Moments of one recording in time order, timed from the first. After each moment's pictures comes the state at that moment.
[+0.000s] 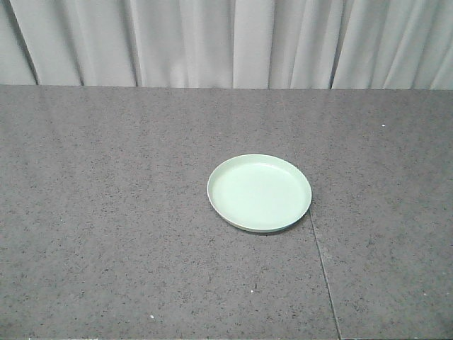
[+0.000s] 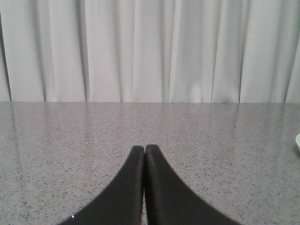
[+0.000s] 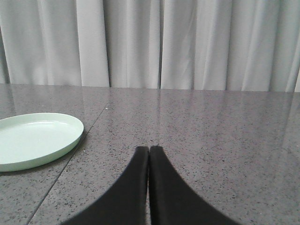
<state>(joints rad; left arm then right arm) 0.01 -0.01 0.03 0.08 0.02 -0.10 0.01 -0.01 0.03 0.04 0.07 -0.05</state>
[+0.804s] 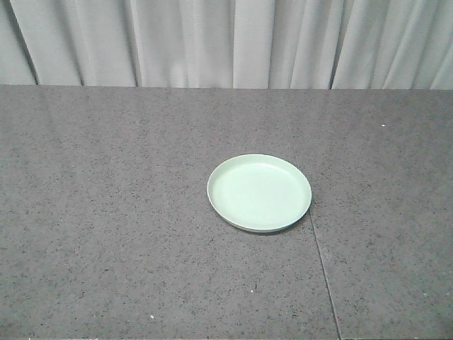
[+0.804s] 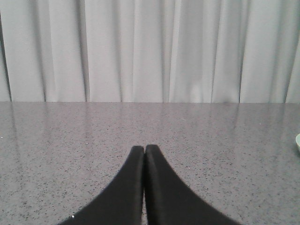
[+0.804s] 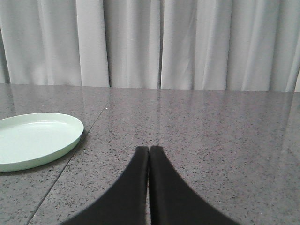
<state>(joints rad) 0.01 -0.01 0.03 0.08 0.02 -0.10 0.01 -0.01 0.03 0.04 0.07 -0.05</state>
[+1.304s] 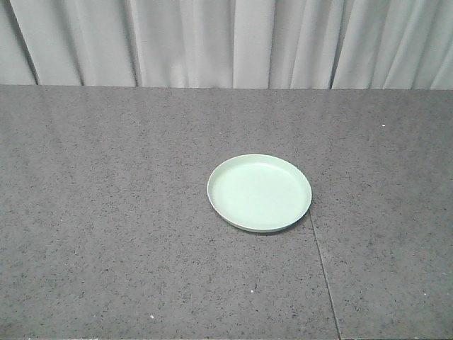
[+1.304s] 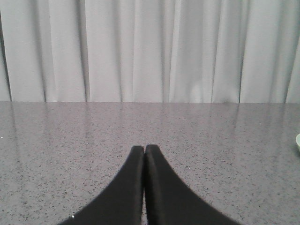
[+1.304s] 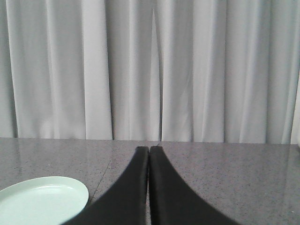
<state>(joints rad) 0.01 -0.01 0.03 0.08 0.02 -0.10 0.01 0.06 -0.20 0.06 0.09 -0.05</state>
